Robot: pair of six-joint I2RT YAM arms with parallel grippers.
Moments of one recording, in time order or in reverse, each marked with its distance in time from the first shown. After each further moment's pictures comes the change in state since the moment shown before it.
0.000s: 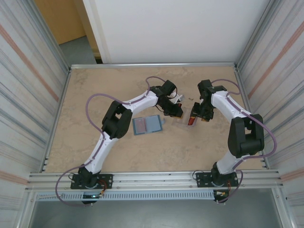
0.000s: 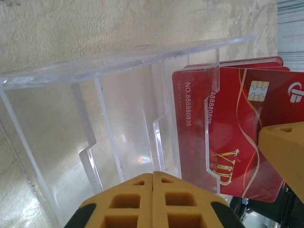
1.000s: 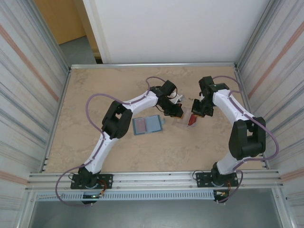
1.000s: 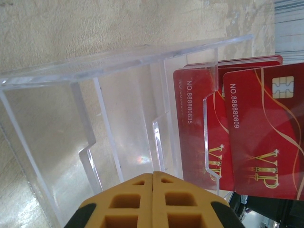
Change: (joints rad) left arm 0.000 0.000 -0.005 0.009 0.003 0.000; right arm 0.000 -0.033 0.052 -0.027 -0.058 -0.022
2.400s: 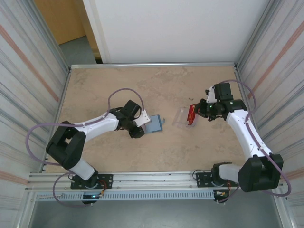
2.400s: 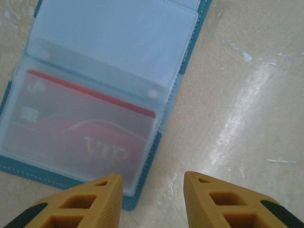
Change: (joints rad) left arm 0.094 -0.843 -1.094 0.188 -0.534 0.774; right arm -0.067 -0.397 -0.233 0.229 -0.291 0.019
